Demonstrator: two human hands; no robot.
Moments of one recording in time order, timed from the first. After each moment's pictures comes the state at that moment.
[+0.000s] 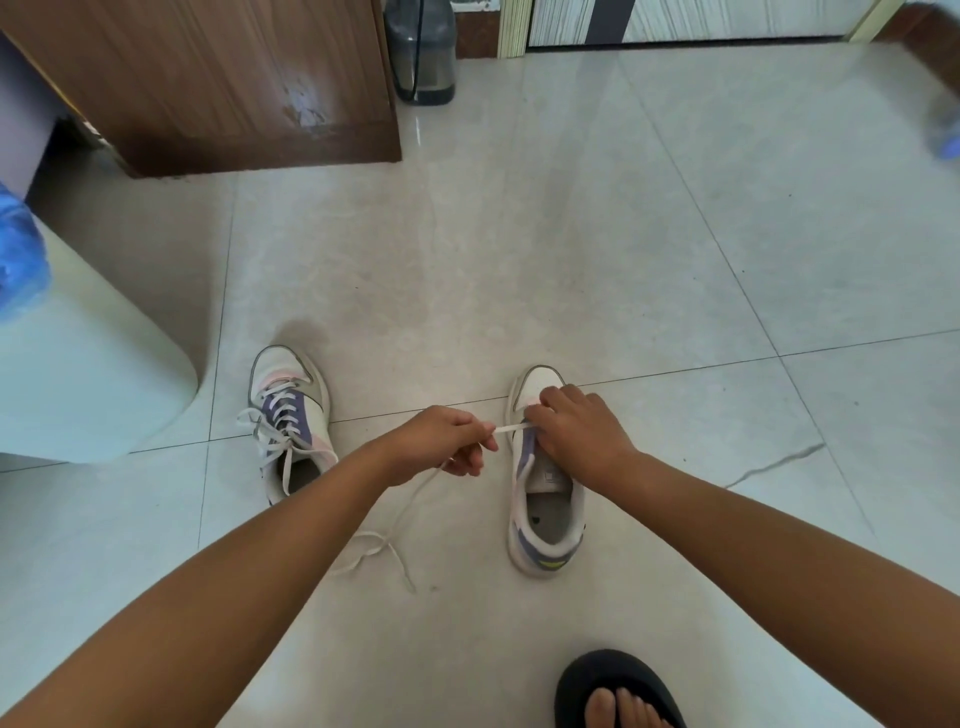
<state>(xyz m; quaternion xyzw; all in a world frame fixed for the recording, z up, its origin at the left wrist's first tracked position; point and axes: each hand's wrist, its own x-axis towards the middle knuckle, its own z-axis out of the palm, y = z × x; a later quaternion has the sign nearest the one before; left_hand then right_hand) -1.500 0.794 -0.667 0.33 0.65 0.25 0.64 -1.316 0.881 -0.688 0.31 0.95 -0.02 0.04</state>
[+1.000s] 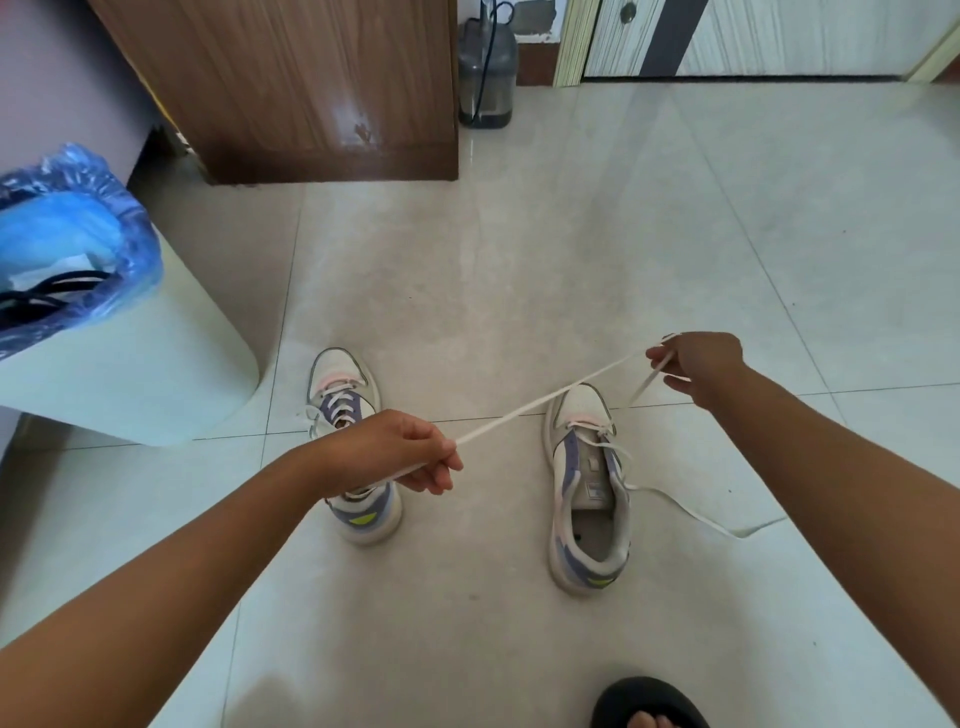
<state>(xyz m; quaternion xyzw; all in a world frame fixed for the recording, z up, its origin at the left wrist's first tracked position) -1.571 0.736 -0.612 0.35 0.65 0.23 0.63 -1.329 0.974 -0.625 0.71 0.38 -0.55 -0.21</state>
